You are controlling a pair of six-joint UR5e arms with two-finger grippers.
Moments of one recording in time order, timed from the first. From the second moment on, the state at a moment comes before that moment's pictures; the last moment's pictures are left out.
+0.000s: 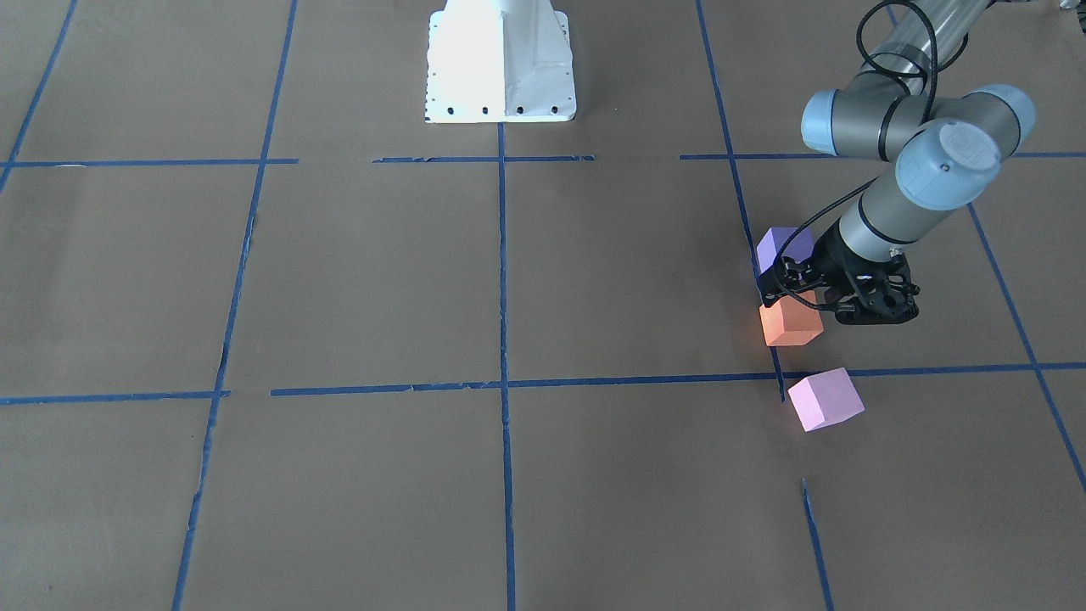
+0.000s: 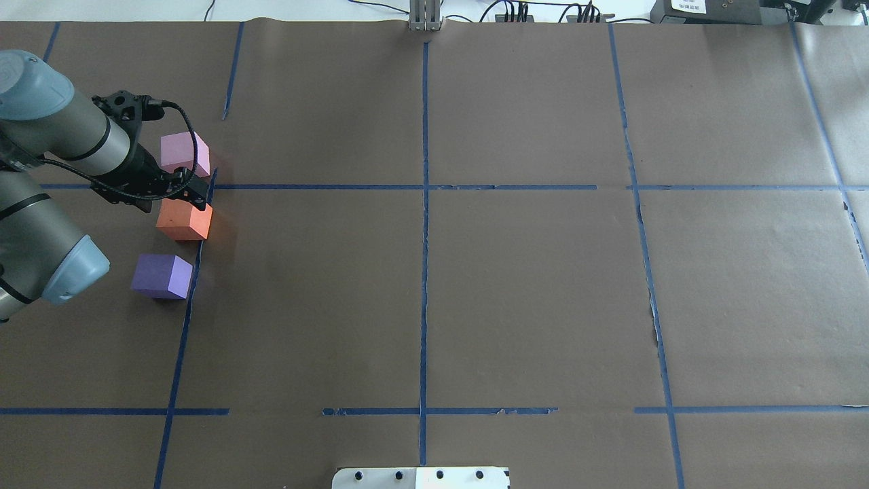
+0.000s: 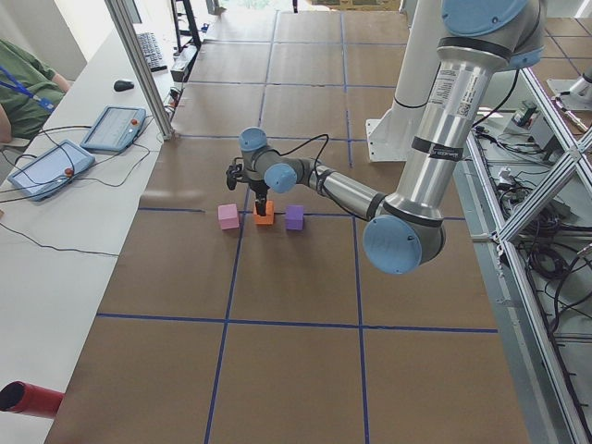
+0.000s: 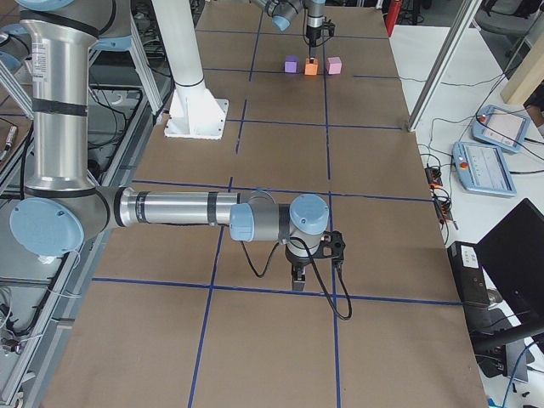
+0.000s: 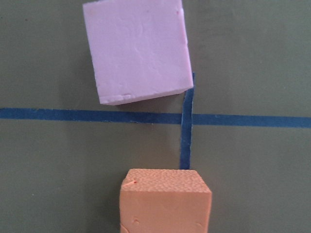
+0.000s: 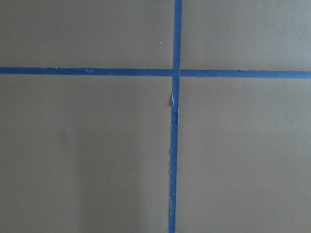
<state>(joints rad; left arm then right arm) -0.91 -1.85 -1.70 -1.82 -2.19 -0.88 1.52 -1.65 1.68 -1.56 2.37 0.06</state>
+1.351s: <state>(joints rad) -1.53 -1.57 -1.70 -1.55 -2.33 0.10 1.51 -1.65 1.68 -1.56 2.37 0.06</state>
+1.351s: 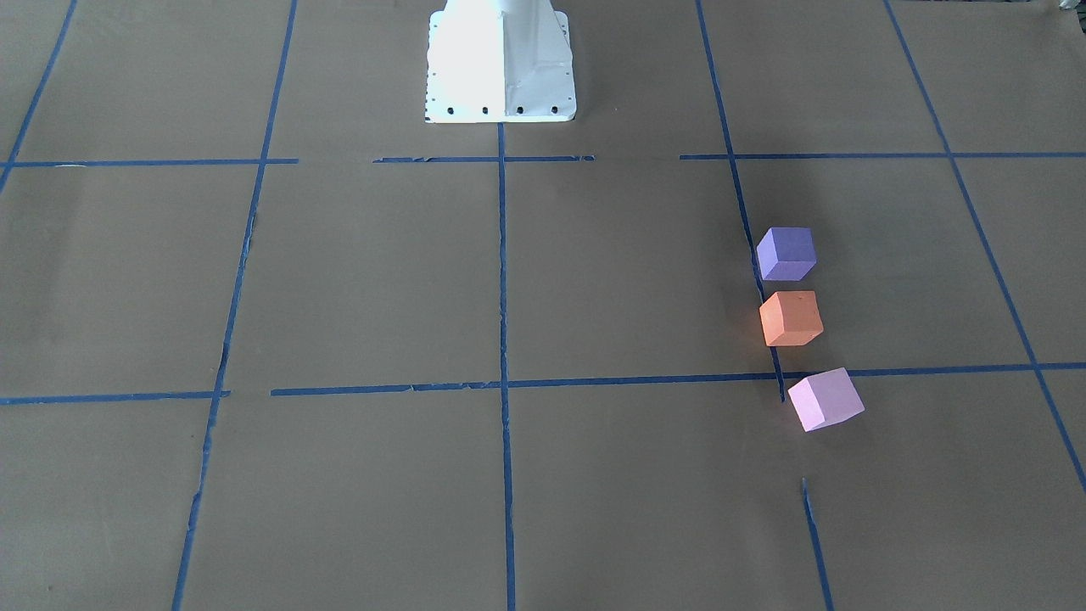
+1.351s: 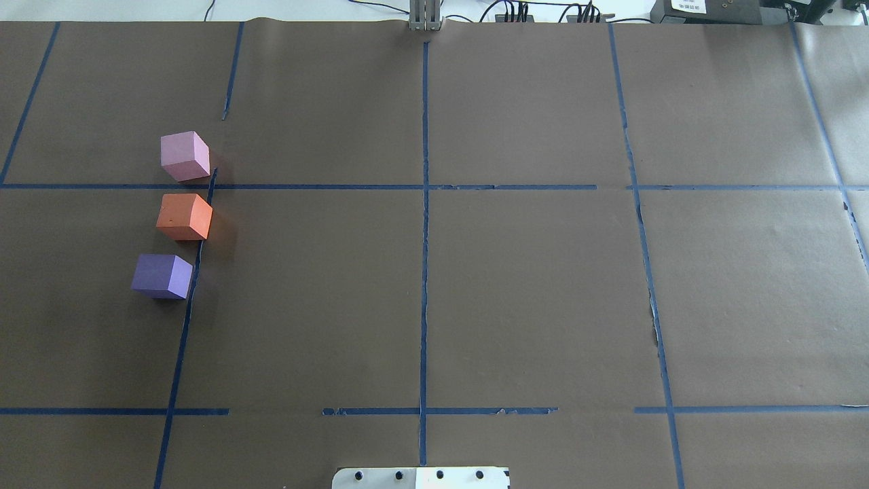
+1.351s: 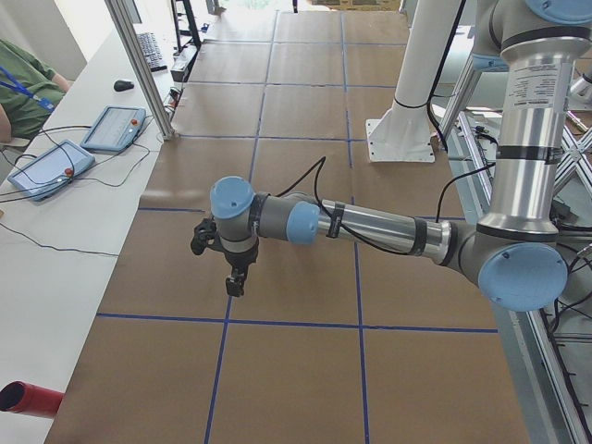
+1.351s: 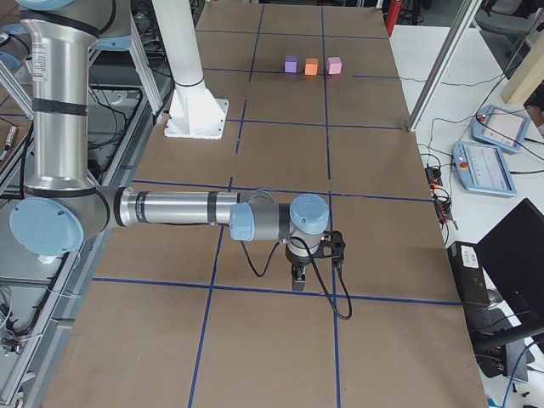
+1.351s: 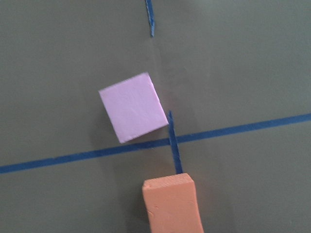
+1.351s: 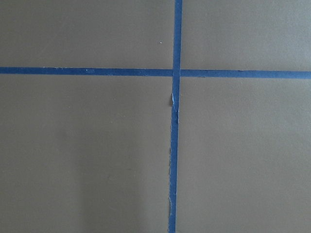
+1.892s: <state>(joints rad) -1.56 -1.56 -1.61 -1.55 -2.33 0.15 1.51 -1.65 1.68 -1.56 2.37 0.06</state>
